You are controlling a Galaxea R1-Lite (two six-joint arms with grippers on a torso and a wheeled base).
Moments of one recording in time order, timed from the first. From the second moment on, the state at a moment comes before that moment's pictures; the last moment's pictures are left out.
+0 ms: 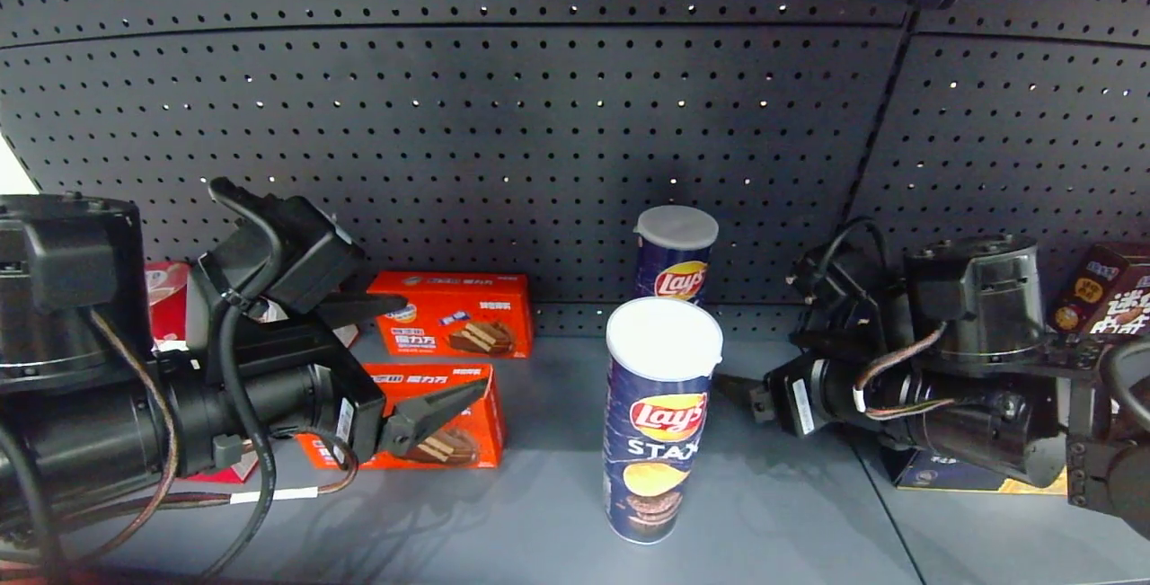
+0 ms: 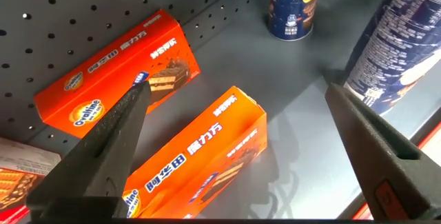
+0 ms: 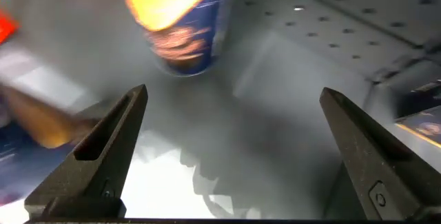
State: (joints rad) left arm -0.44 1.37 -0.70 -0.35 -0.18 0.25; right arm 0.61 1.61 -0.80 -0.41 -0.16 -0.04
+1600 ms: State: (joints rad) left arm -0.43 1.37 -0.66 -0.35 -0.18 0.25; right arm 0.52 1.85 -1.01 -0.45 -0.15 -0.06
